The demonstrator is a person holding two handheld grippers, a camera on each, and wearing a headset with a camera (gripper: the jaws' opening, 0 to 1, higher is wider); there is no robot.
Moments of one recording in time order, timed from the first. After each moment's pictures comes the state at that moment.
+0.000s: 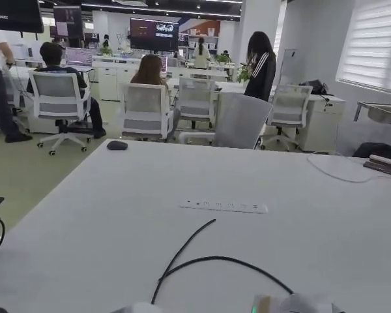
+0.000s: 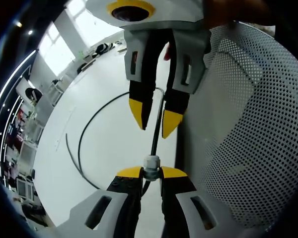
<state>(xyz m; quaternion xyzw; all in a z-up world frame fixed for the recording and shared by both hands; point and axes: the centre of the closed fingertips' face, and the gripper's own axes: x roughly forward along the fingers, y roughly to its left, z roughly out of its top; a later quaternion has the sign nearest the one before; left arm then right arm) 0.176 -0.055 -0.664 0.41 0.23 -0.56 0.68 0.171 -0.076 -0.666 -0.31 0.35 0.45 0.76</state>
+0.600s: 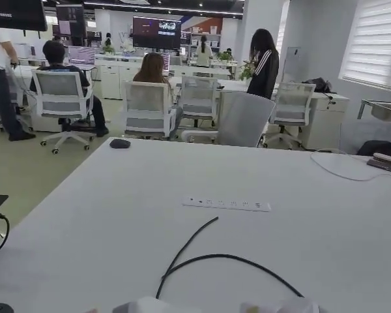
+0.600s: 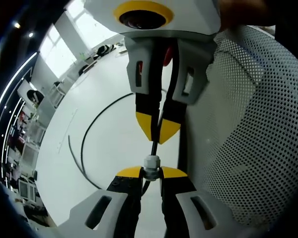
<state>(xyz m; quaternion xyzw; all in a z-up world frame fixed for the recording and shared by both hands) 0.180 -0.056 -0.661 0.42 0.23 -0.56 0.68 0.175 -0.079 -0.670 -0.34 0.34 0.45 0.75</state>
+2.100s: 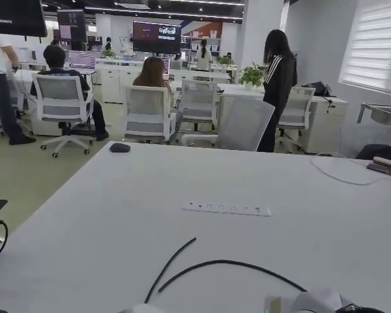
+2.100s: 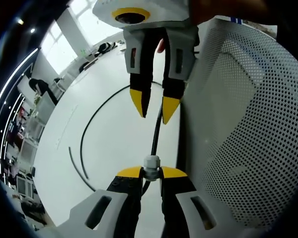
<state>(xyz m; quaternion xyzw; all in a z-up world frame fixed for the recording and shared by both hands) 0.179 -0.054 -0.663 0.41 0.24 -0.56 0.68 0.178 -0.099 -0.665 -0.31 0.37 0.46 0.75</state>
